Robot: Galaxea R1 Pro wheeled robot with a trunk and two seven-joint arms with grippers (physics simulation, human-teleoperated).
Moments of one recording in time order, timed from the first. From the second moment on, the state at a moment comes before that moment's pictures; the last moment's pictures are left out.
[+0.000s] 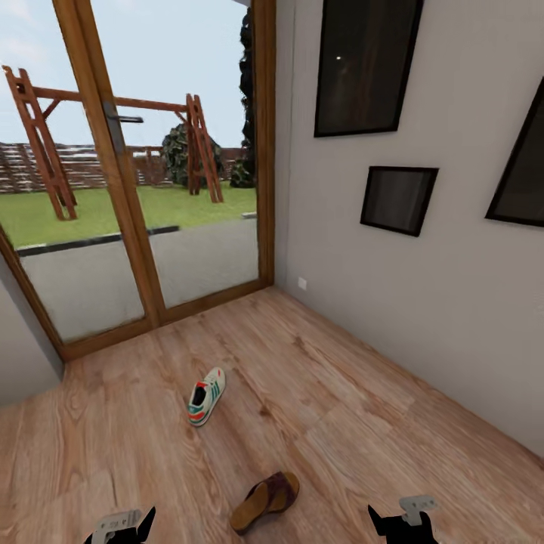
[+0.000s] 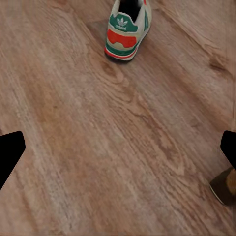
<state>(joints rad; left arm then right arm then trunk) -0.19 0.12 0.32 -0.47 0.08 -0.39 -0.37 -0.40 -0.15 -0.07 -0.14 0.01 -0.43 0.29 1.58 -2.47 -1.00</state>
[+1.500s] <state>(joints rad) -0.45 0.12 0.14 -0.49 -0.32 -0.16 -0.50 -0.44 -0.14 -0.08 -1.23 0.01 0.40 0.30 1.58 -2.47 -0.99</state>
